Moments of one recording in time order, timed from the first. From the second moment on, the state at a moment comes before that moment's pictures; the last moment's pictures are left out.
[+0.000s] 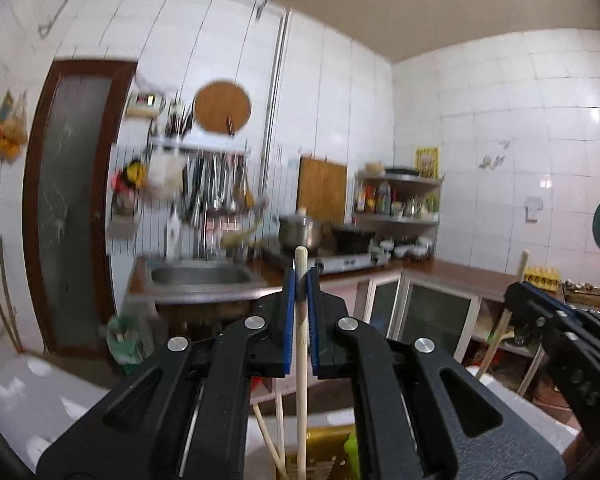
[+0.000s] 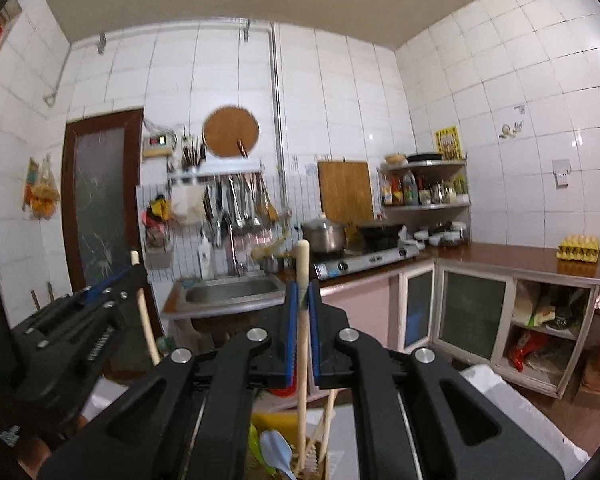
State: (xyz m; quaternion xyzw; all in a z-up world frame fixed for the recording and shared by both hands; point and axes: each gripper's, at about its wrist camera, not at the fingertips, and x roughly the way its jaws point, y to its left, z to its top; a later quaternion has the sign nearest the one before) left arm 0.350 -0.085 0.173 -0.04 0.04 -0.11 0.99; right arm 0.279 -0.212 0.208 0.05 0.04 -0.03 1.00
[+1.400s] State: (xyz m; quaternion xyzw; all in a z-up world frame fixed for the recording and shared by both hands) left arm 0.066 0.023 0.040 -0.01 0.17 -0.08 0.98; right arm 0.042 -0.190 0.057 0.02 0.16 -0.04 0.99
